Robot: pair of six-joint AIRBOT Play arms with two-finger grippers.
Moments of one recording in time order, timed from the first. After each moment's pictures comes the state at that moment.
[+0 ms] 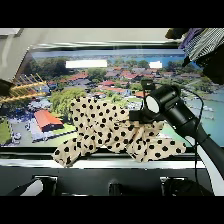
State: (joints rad) left arm 0.39 -1.06 1.30 1.07 -1.15 -0.73; right arm 0.57 -1.21 1.28 -1.68 1.46 2.12
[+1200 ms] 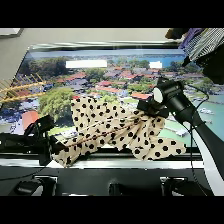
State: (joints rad) left arm -0.14 -0.64 0.75 1.01 -1.48 -0.62; right arm 0.39 -1.32 1.28 -1.67 1.35 2.31
